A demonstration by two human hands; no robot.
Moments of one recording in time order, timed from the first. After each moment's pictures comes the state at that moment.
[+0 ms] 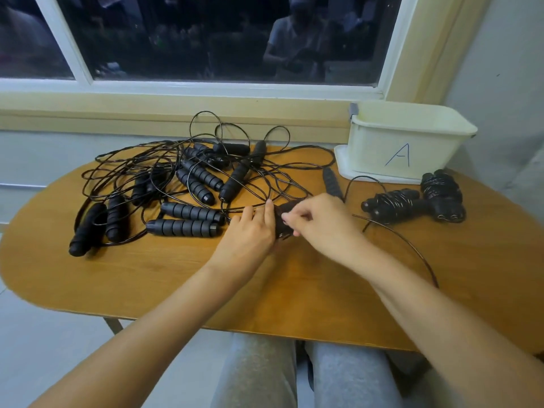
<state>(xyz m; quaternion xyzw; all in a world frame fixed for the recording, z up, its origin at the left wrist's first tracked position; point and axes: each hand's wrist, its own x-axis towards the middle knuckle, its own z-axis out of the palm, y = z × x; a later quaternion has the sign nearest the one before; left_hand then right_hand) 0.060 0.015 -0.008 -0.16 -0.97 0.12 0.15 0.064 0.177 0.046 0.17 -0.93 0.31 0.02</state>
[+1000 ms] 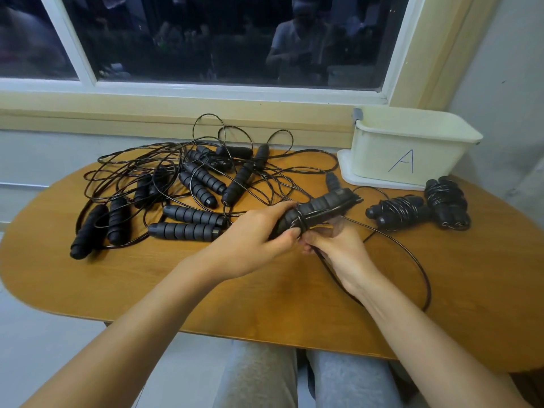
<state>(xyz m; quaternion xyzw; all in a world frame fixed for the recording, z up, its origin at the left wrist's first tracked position) 0.074 0.012 0.036 -0.25 -0.91 -0.33 0.06 0.059 0.193 -0.005 0.09 -0.68 0.72 -0.03</state>
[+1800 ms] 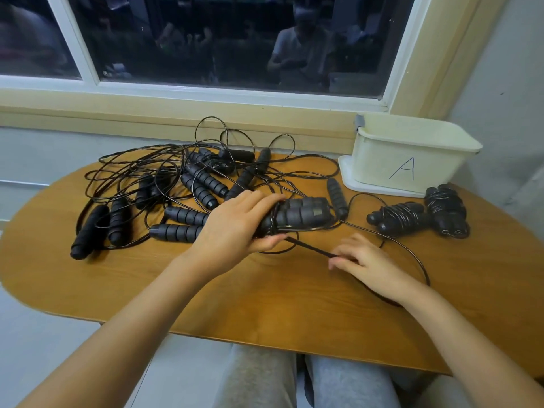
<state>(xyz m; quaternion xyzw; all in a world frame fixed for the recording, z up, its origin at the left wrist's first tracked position) 0.055 -0.020 0.019 -0.29 -0.90 -0.14 0.31 0.043 0.258 -0.017 0.24 -0.93 0.26 -0.07</state>
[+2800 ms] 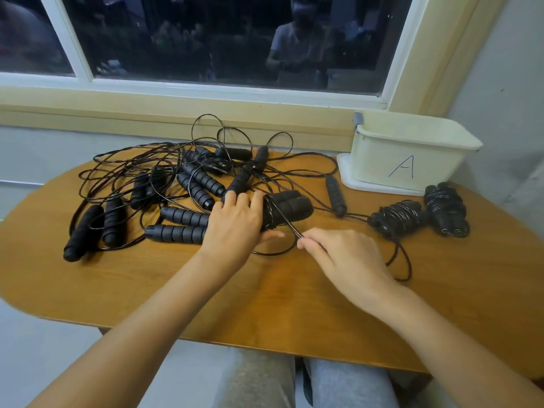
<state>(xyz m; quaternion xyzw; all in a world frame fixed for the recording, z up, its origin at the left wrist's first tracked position) 0.038 -0.002 0.010 -0.07 -0.98 0.06 0.20 0.078 0.198 0.027 0.26 -0.94 0.19 0.14</state>
